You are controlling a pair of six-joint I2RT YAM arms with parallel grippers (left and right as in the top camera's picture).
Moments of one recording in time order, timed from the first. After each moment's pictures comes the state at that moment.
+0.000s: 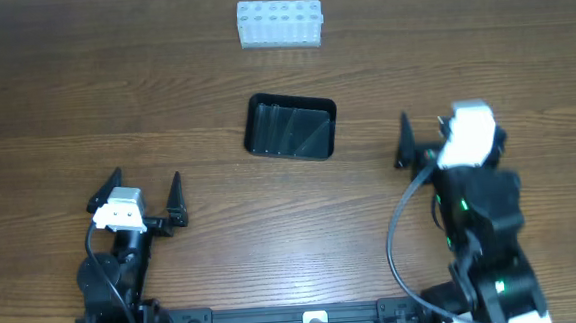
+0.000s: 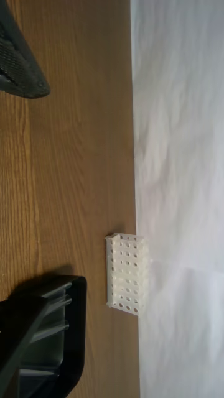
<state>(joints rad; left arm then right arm) 0.05 0.01 0.01 -0.06 0.18 -0.02 0.20 0.55 0.58 -0.25 0.22 0.00</state>
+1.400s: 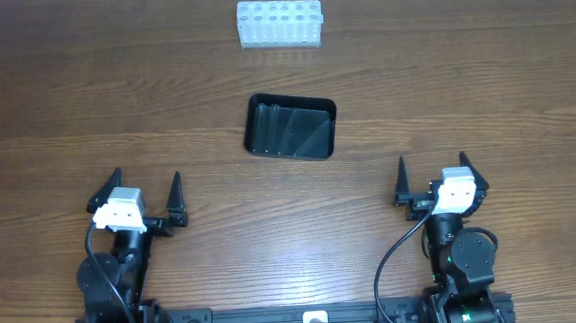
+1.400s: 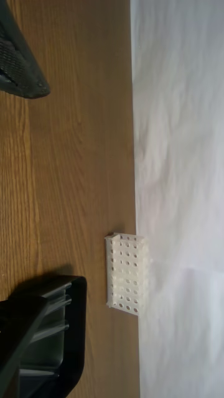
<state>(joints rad) 0.05 0.01 0.01 -0.06 0.18 -0.02 0.10 0.02 0.01 -0.06 0.13 -0.08</state>
